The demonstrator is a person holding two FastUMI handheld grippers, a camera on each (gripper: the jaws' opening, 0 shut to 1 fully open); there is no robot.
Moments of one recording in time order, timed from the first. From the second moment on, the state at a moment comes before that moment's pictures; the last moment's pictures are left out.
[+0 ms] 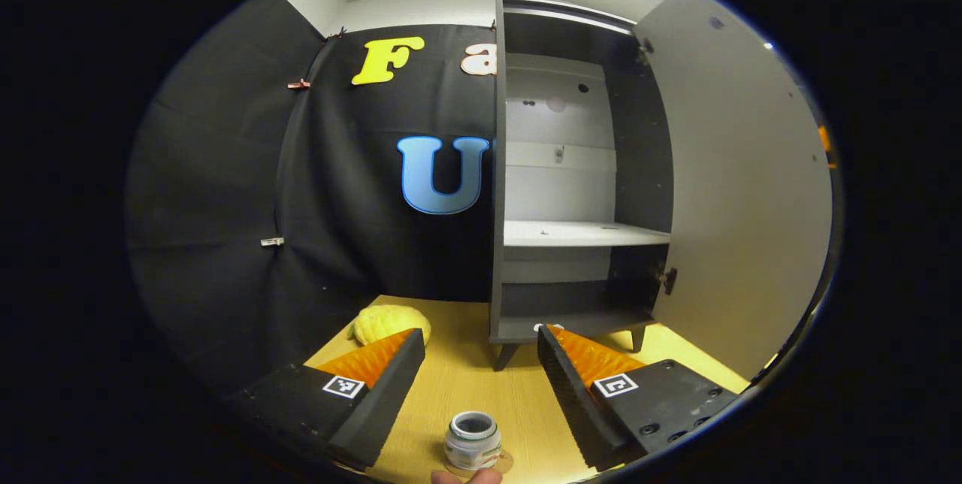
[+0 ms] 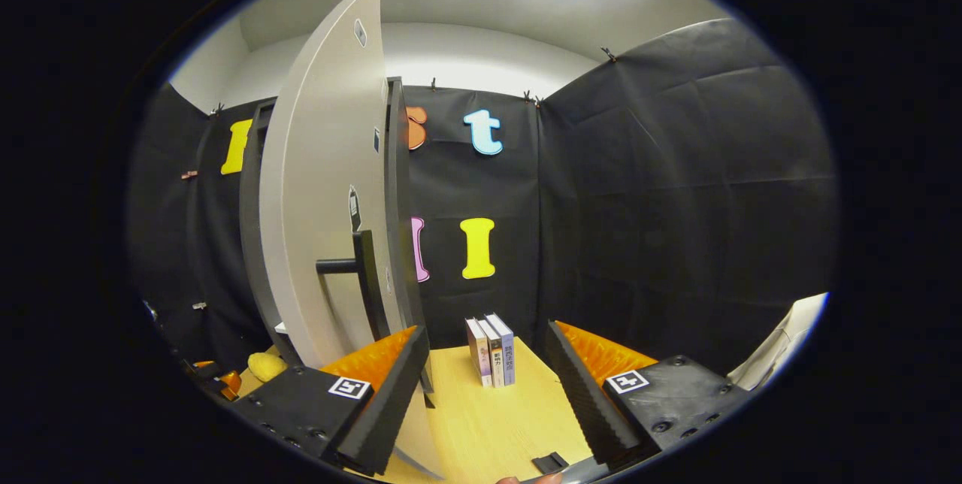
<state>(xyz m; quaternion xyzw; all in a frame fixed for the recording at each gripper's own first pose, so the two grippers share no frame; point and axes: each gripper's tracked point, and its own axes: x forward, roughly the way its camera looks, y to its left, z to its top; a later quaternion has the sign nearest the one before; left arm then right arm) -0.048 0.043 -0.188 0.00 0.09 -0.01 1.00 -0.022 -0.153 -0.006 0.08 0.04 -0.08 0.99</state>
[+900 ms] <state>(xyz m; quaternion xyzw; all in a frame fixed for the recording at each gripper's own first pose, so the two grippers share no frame) -0.054 0.067 -0.080 0.03 0.06 0.00 1.00 -0.029 -0.063 -0.009 0.13 0.06 -0.04 0.99</state>
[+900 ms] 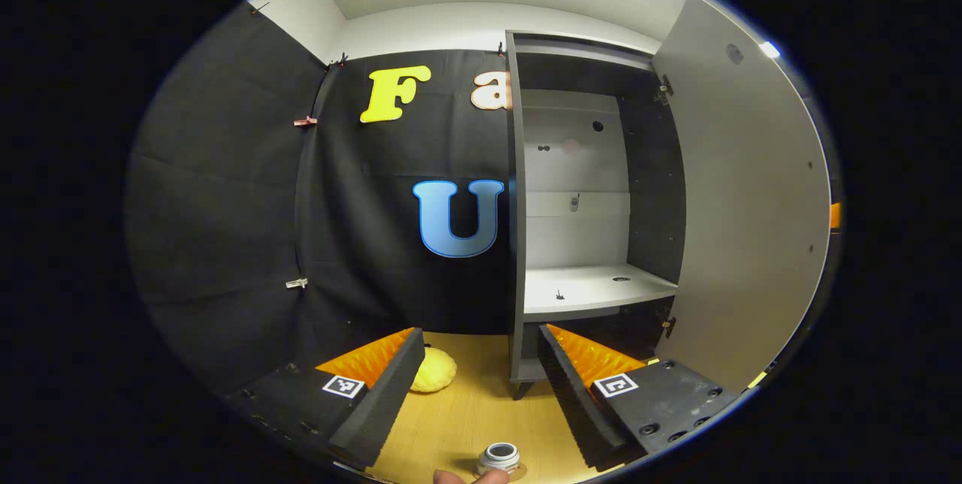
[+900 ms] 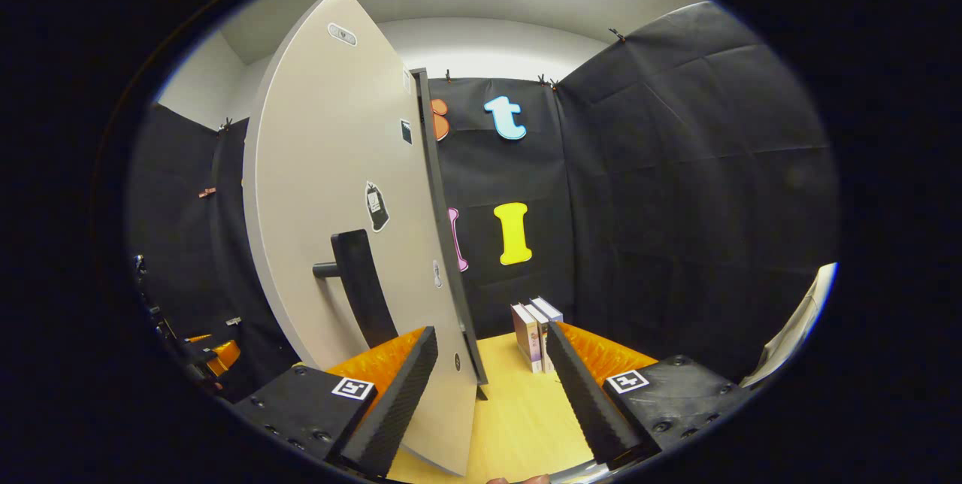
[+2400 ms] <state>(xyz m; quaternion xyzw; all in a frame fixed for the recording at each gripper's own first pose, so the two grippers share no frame) -0.054 0.055 -0.060 0.02 0.05 -0.02 1.00 0.012 0.099 -0.019 0.08 0.05 0.08 0.99</state>
